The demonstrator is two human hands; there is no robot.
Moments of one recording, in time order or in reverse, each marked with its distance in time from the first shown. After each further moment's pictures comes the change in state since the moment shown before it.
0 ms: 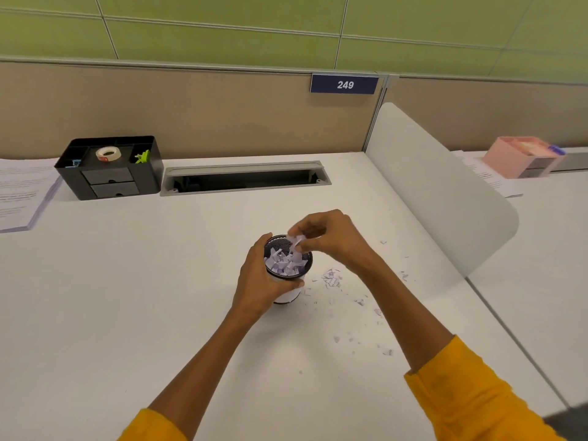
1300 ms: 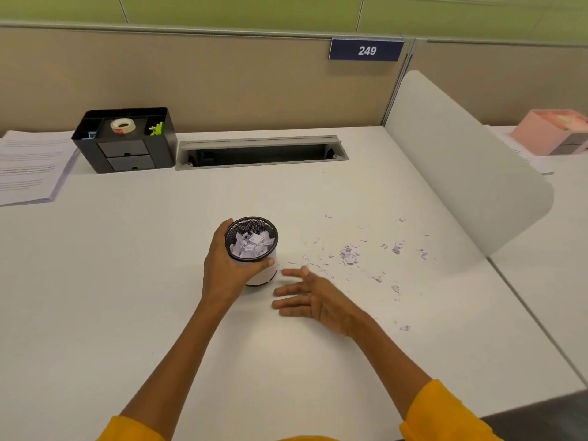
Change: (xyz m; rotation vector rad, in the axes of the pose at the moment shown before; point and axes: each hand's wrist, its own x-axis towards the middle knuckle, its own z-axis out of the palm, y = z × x) left_hand -0.032 -0.031 -0.060 -0.150 0.221 -0.096; right_hand -0.055 0.089 0.106 0.919 -0.314 0.396
